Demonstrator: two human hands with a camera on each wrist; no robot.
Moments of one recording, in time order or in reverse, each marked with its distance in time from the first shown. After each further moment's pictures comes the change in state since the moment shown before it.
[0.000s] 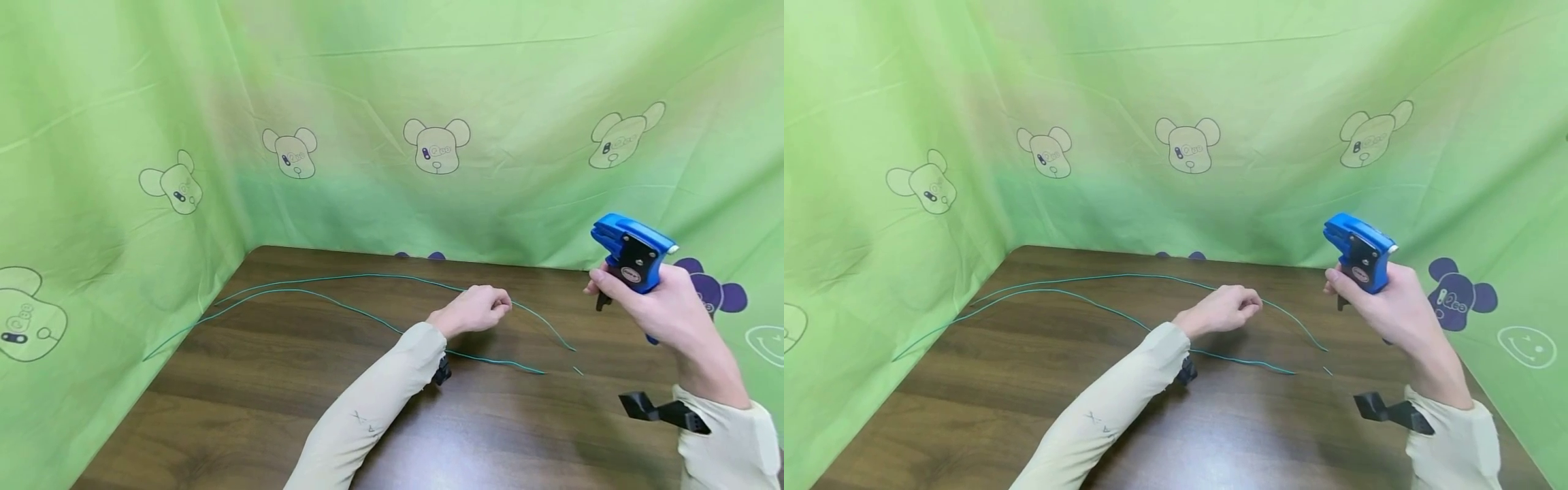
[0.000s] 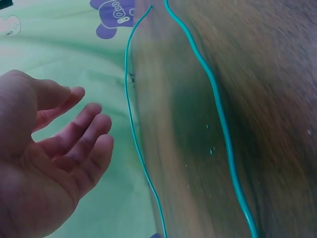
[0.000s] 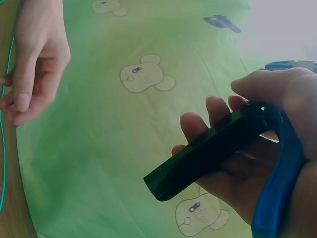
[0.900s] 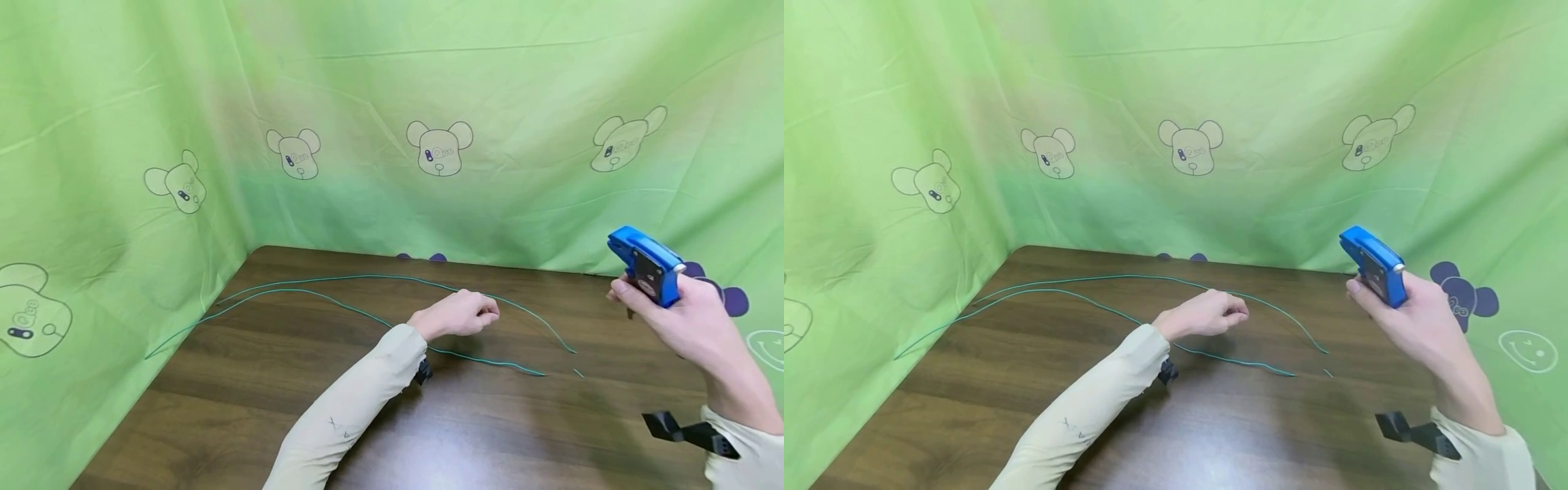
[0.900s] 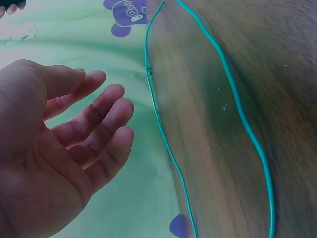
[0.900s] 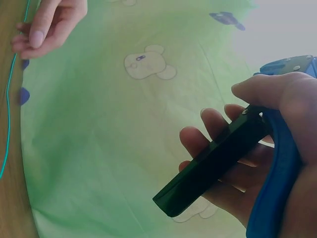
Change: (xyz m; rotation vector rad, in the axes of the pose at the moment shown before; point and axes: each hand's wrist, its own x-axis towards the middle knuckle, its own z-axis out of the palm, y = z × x) left_hand -0.029 -0.008 -0.022 0.008 -0.112 0.058; right_hand -0.015 0.003 -0.011 -0.154 0.075 -0.004
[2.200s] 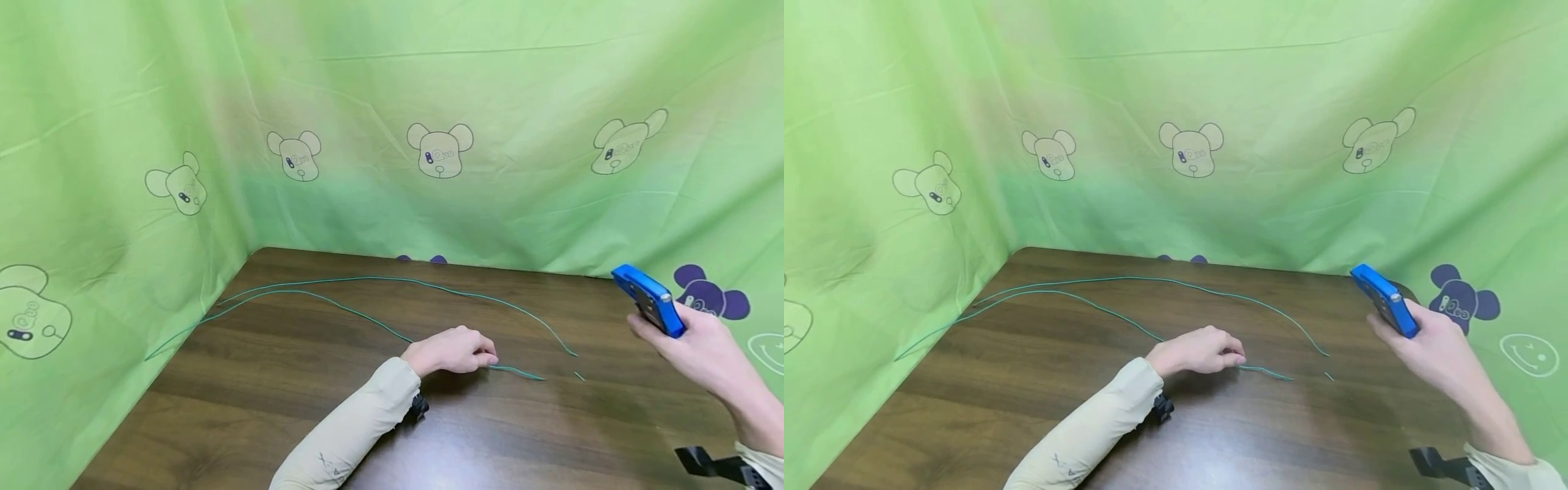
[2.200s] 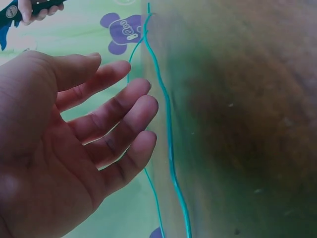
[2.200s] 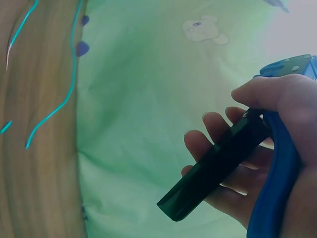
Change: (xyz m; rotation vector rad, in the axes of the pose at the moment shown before) left_hand -0.030 0.009 0.037 0.034 -0.130 -0.014; right_hand -0.020 0.059 -0.008 -0.247 -0.111 0.155
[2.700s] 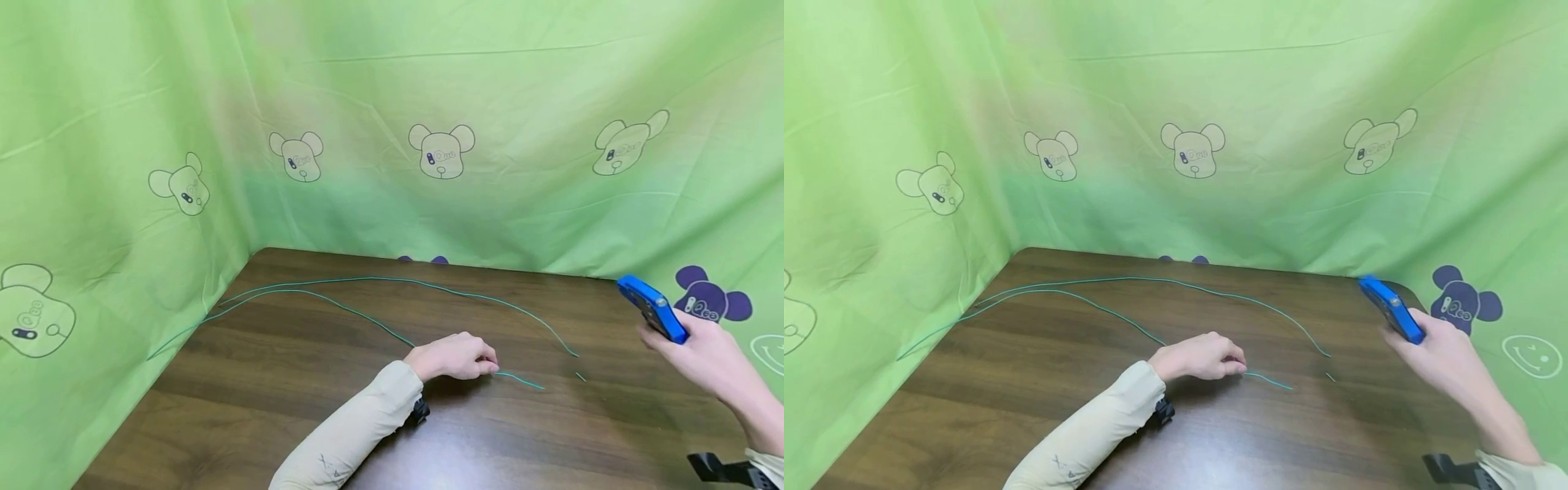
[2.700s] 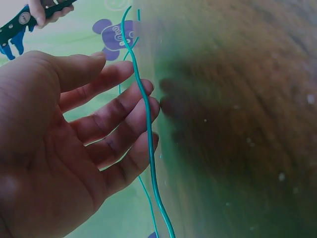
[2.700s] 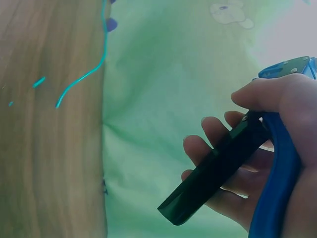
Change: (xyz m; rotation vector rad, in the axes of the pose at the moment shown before) left_hand -0.005 0.005 0.006 0.003 -0.050 -0.053; right_hand -0.003 0.025 0.005 -0.092 -0.068 0.022
